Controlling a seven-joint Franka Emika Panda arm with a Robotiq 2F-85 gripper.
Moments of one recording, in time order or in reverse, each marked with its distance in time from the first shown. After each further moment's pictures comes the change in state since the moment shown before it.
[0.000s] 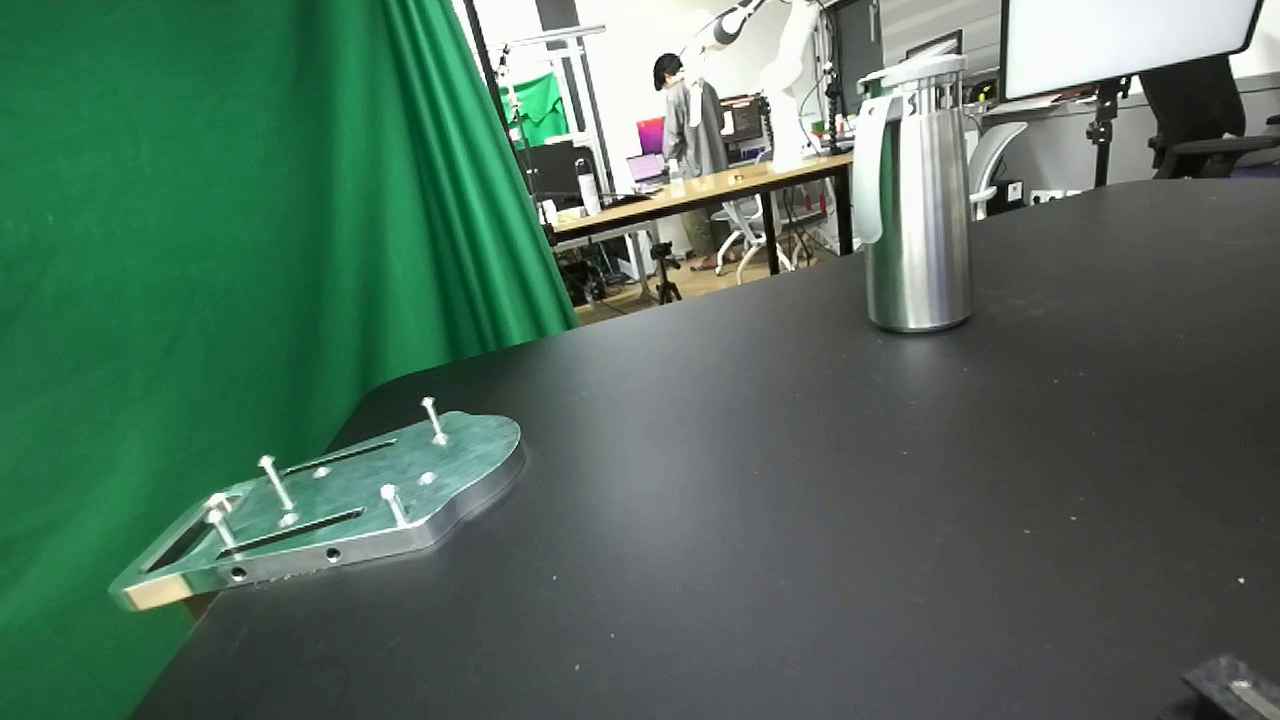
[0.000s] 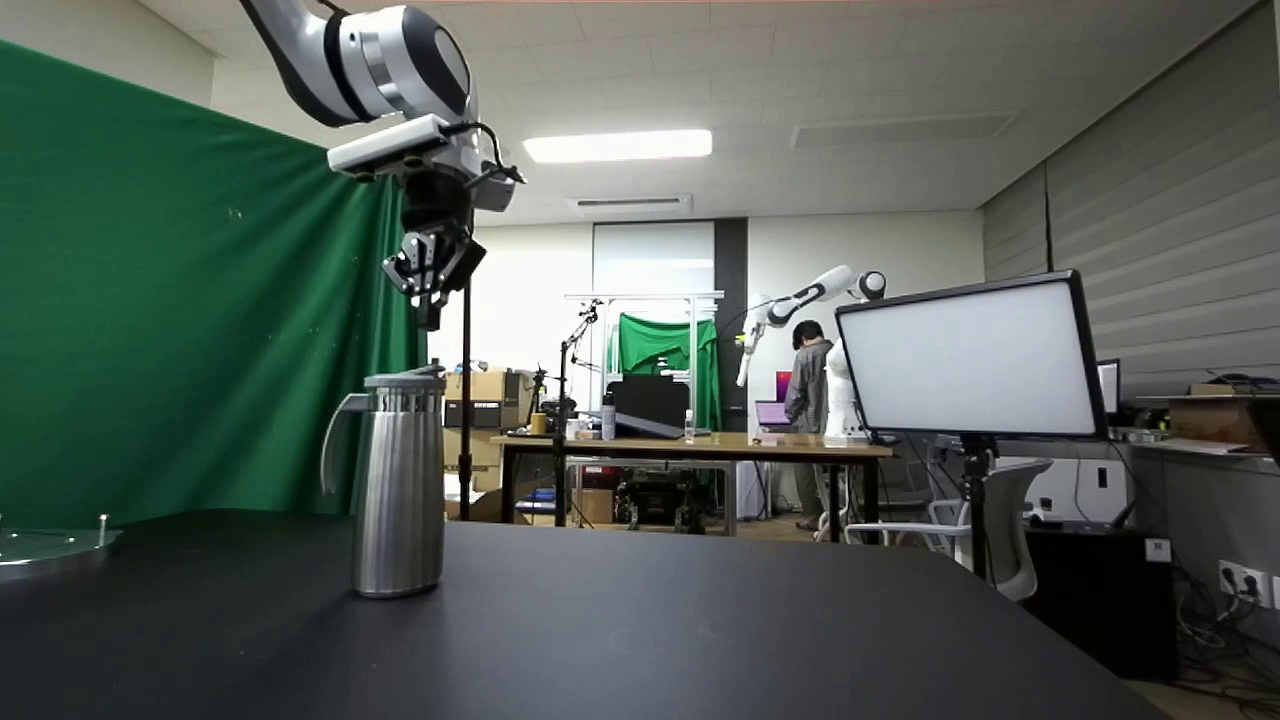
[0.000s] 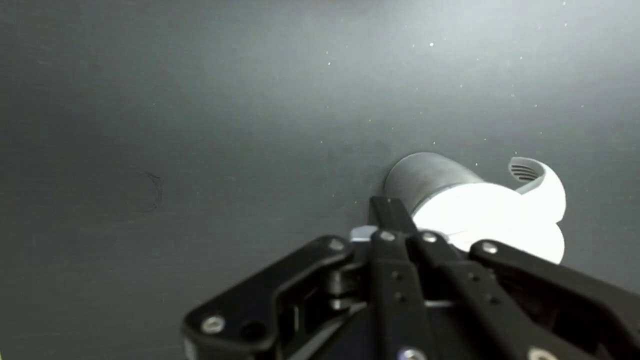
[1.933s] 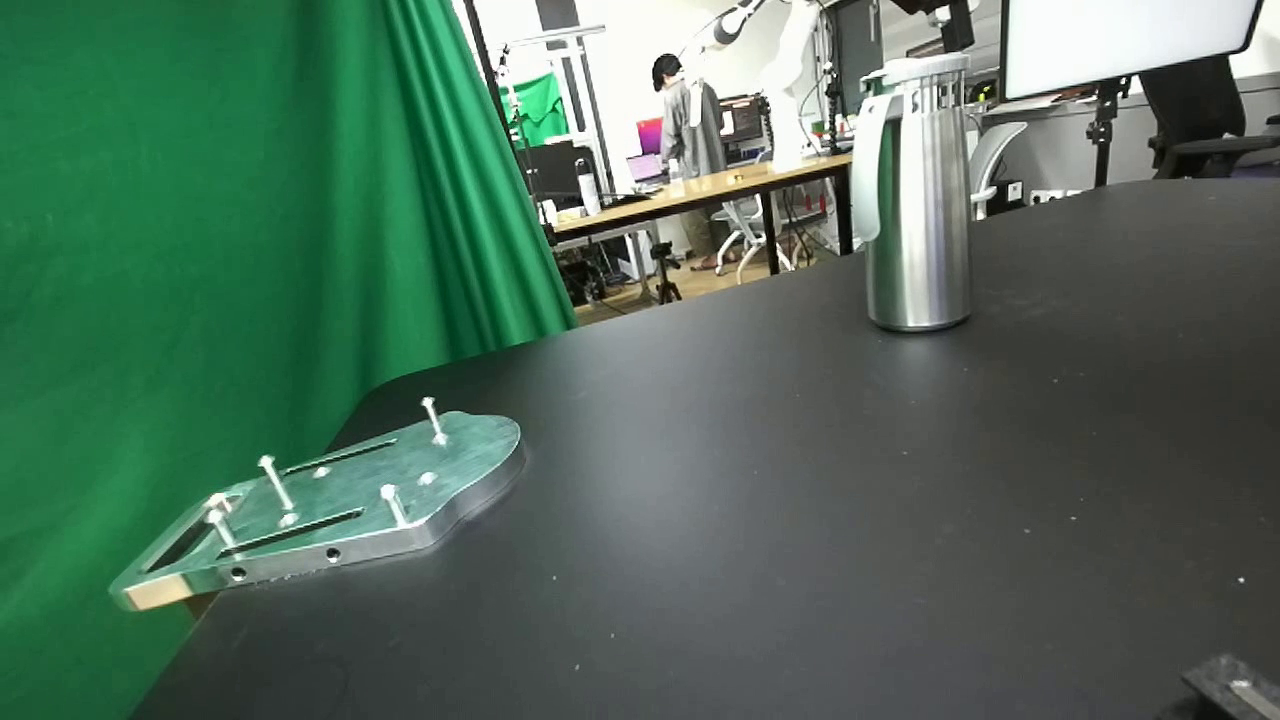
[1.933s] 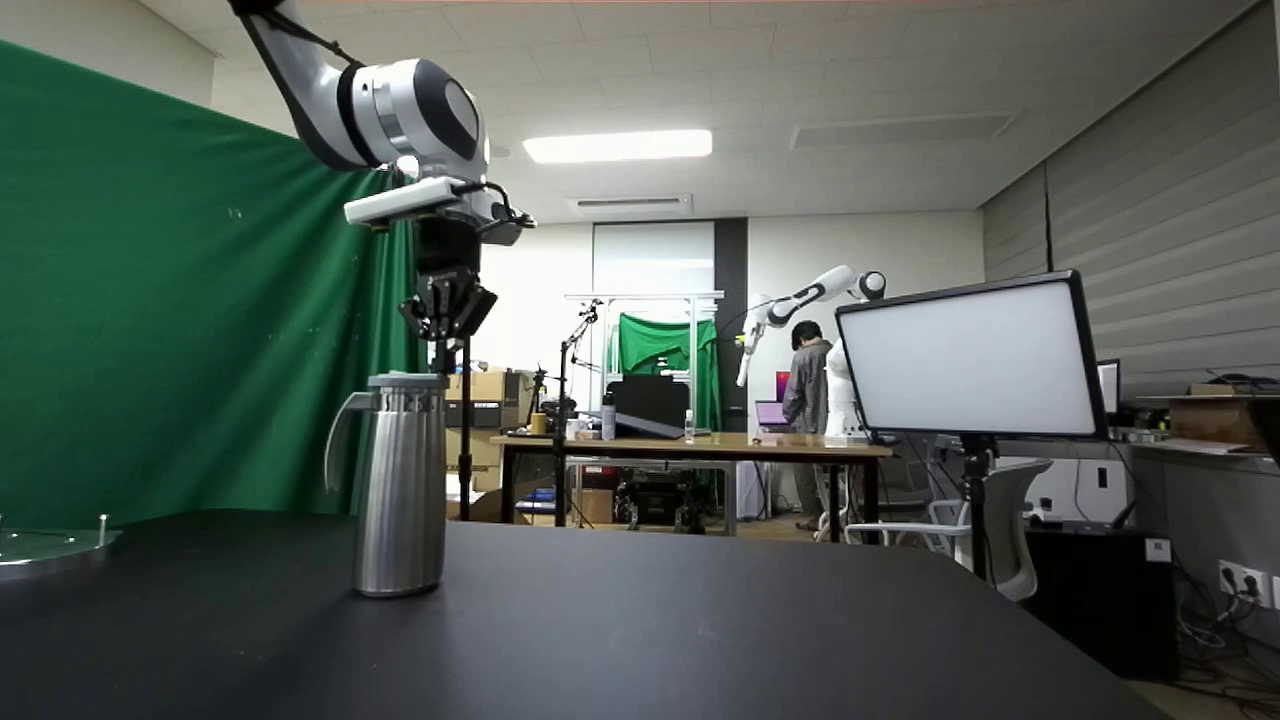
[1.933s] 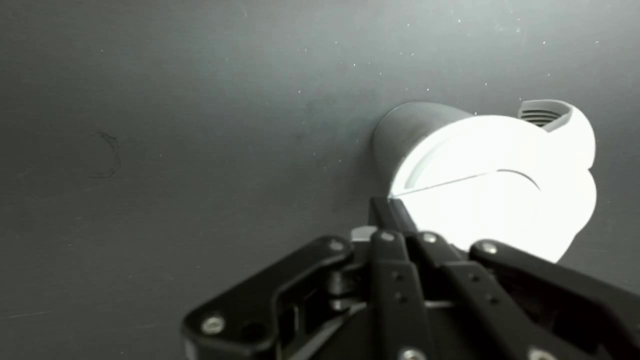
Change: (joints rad) arm 0.002 0.090 -0.010 -0.004 0.020 0.174 0.006
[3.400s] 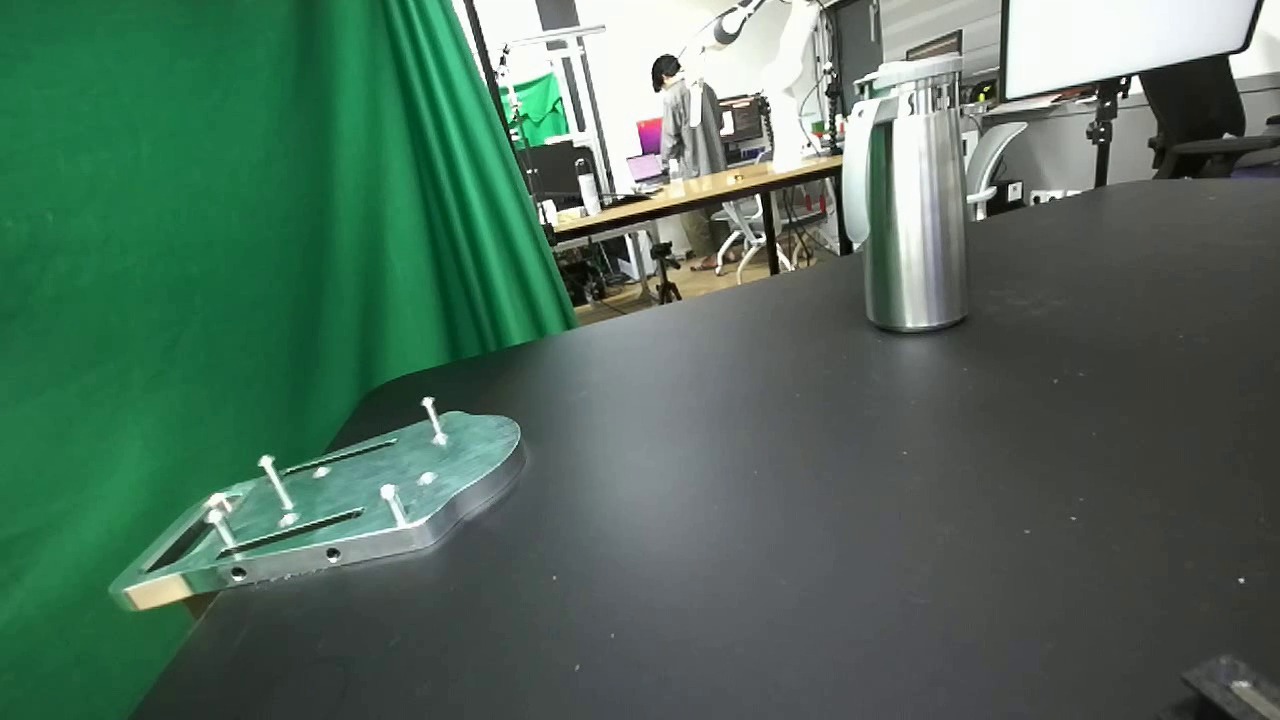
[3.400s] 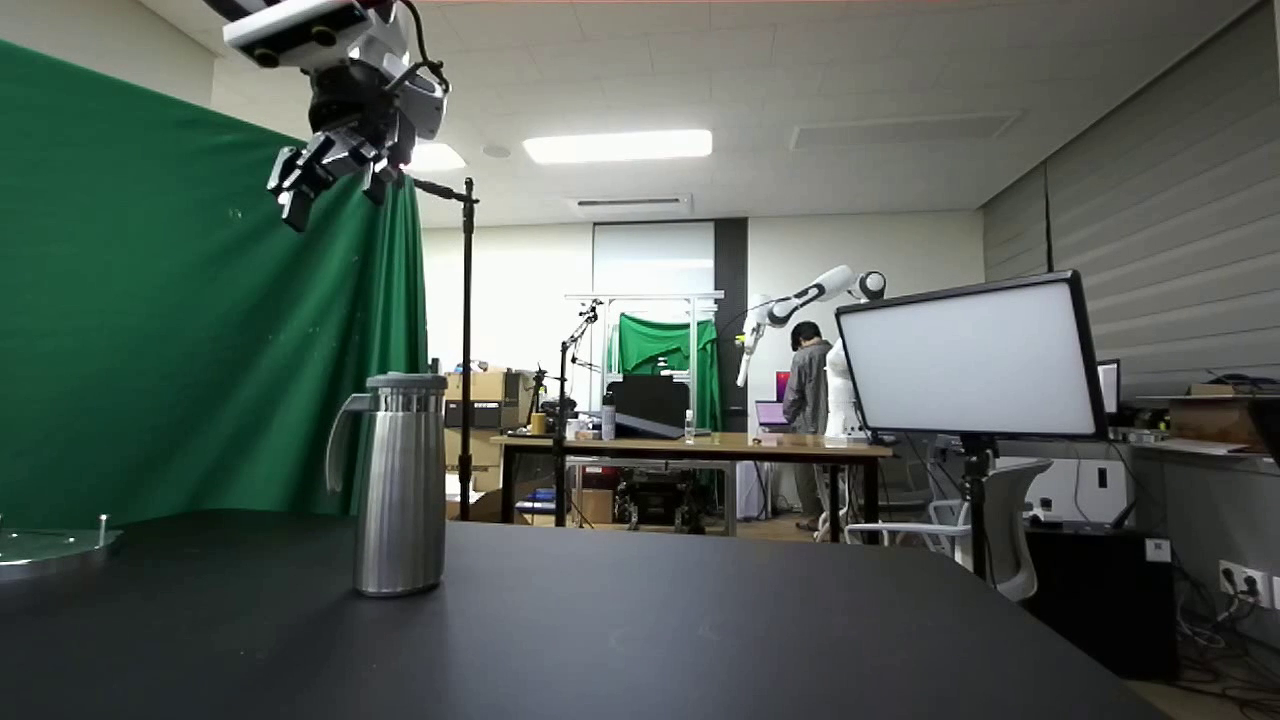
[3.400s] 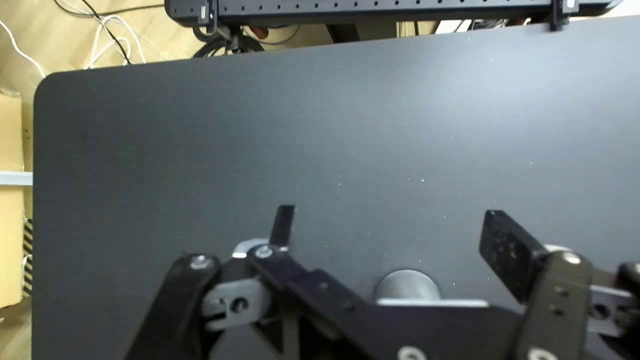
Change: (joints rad) arm 0.059 -0.298 0.064 -0.047 -0.051 -0.513 -0.005
